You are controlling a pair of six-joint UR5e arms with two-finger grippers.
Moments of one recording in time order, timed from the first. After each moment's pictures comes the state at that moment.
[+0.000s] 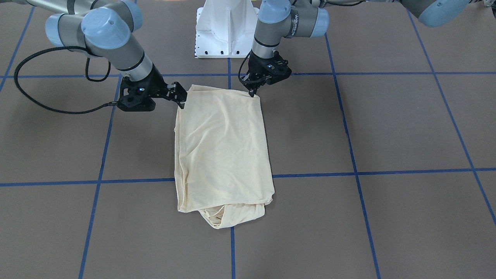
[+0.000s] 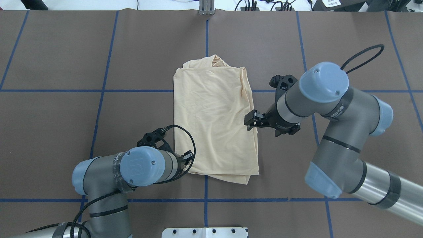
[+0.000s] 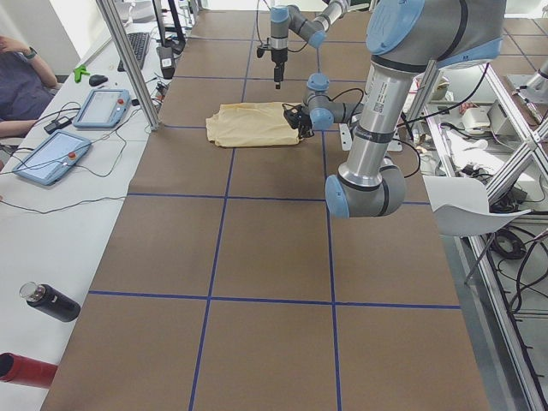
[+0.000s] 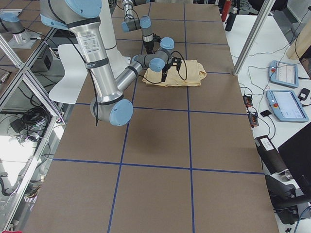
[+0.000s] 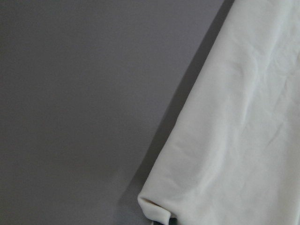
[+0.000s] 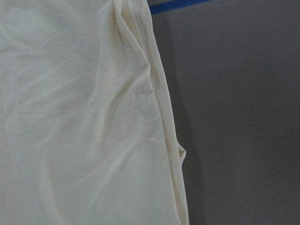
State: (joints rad) left arm -0.28 -2.09 -1.80 -1.79 -1.62 -1.96; right arm 0.58 -1.18 1.89 -1.41 2.02 1.42
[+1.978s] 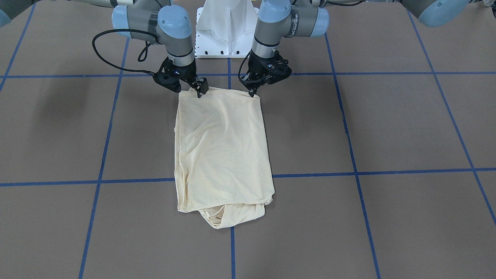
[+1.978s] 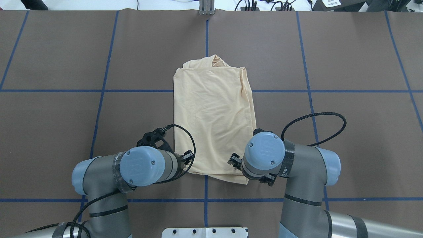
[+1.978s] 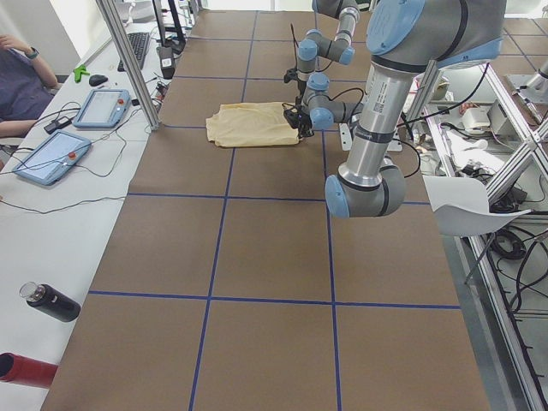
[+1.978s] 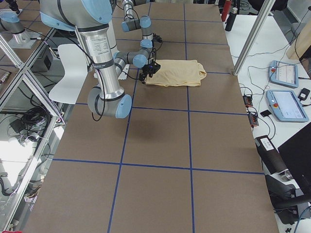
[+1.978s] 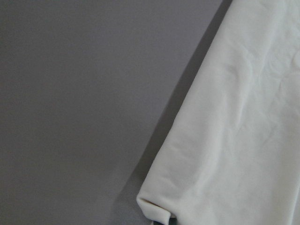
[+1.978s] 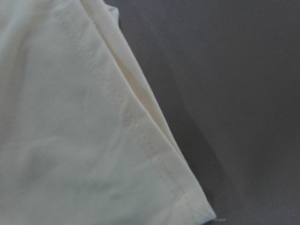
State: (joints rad) left arm -0.28 -2.09 -1.80 -1.79 -1.62 -1.97; right arm 0.32 -1.12 1.83 -1.59 1.80 1.85
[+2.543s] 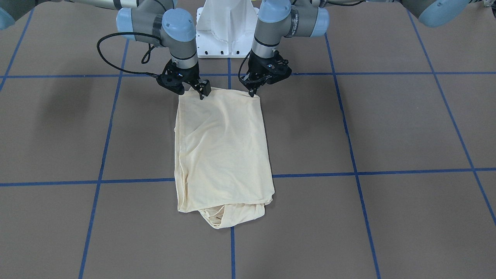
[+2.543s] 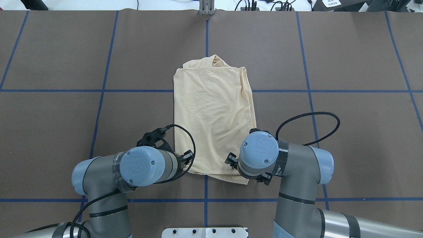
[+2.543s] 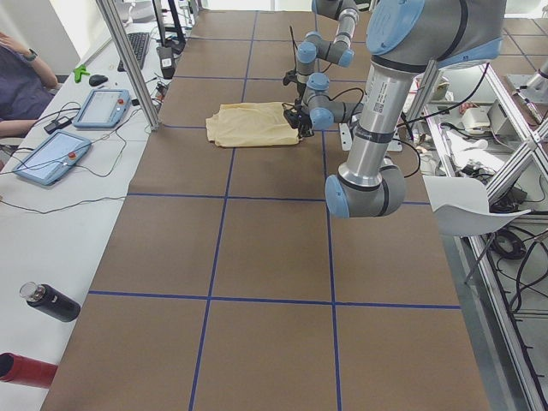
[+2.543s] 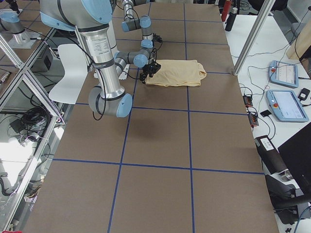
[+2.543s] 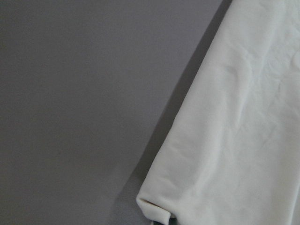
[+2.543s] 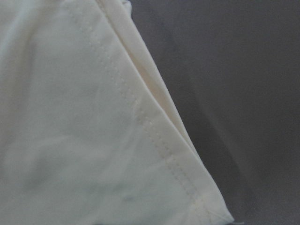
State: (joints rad) left arm -0.28 -2.09 -1.80 -1.79 -1.62 -1.97; right arm 0.32 -1.09 1.79 -1.59 1.80 1.85
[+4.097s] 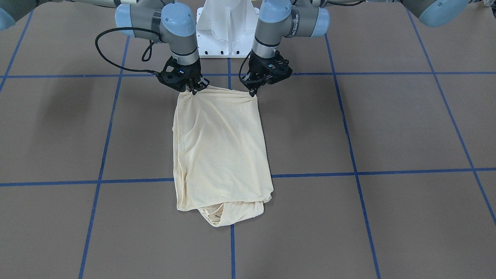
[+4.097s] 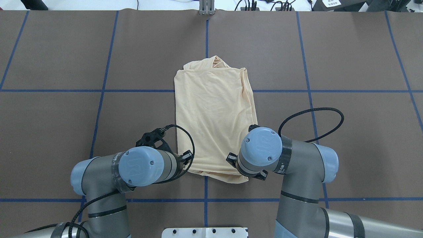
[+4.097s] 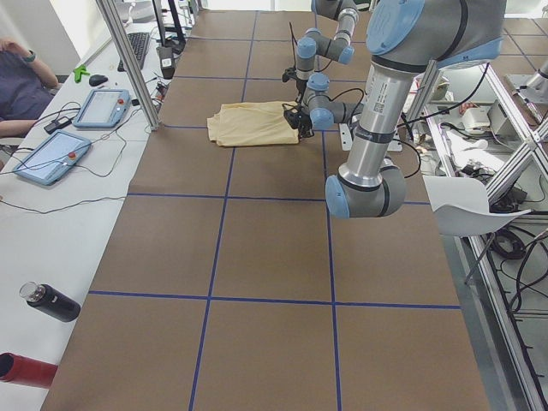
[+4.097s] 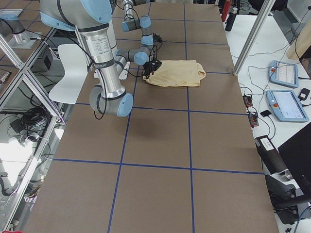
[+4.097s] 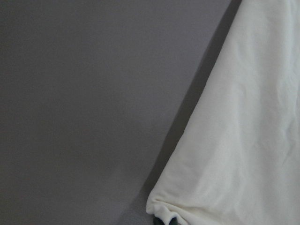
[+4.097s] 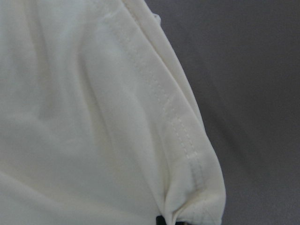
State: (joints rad) left arm -0.28 -2.08 -1.81 -1.78 -1.62 -1.96; right arm 0.33 -1.09 1.85 -1.60 1.81 1.84
